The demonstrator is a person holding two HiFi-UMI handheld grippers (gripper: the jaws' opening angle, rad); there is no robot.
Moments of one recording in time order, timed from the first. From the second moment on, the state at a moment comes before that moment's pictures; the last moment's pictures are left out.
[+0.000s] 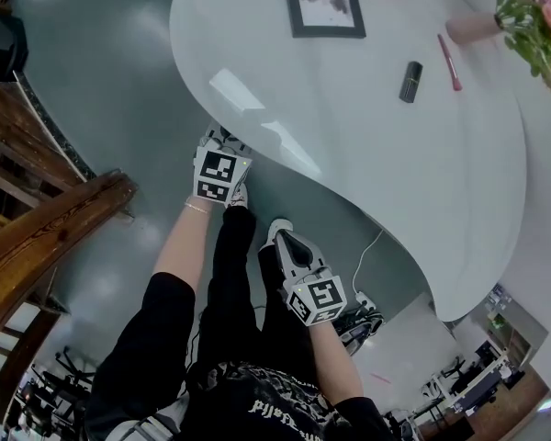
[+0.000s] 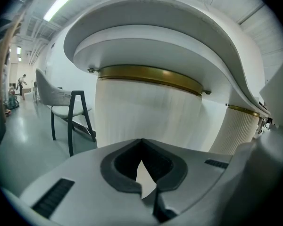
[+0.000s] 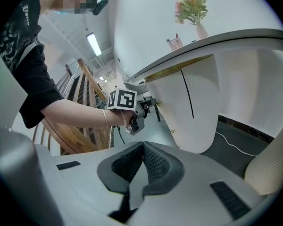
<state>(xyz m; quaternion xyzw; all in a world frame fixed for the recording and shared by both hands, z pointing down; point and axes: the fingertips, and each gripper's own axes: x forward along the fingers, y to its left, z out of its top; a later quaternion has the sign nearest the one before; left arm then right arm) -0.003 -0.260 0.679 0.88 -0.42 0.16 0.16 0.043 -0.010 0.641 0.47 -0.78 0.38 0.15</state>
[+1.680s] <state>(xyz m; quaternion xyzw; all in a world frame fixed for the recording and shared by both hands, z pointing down) -0.019 -0.229 0.702 0.87 -0.41 0.22 0.17 0.041 -0.008 0.640 0.45 -0.79 0.38 0.16</state>
